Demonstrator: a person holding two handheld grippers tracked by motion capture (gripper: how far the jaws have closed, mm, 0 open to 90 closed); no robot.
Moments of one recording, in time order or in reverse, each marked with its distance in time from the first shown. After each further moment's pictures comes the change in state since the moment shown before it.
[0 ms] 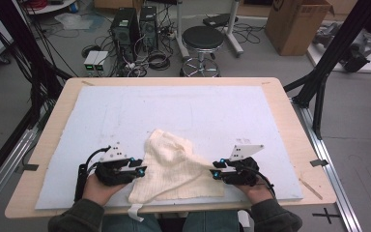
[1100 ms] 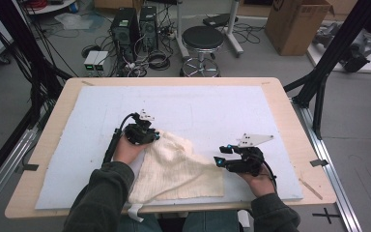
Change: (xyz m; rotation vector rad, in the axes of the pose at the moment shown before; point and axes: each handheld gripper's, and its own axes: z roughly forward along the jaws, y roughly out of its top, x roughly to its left) left arm 0.064 0.053 0.111 0.184 0.197 0.003; right arm -0.030 0.005 -0.008 -0.106 -0.053 0.085
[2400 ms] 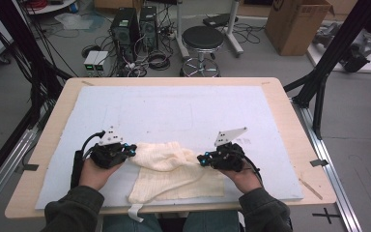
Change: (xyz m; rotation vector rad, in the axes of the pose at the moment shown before) left arm -0.016 -0.062 -0.114 -0.151 -0.043 0.022; right arm 0.031 0.039 0.035 0.149 0.162 -0.066
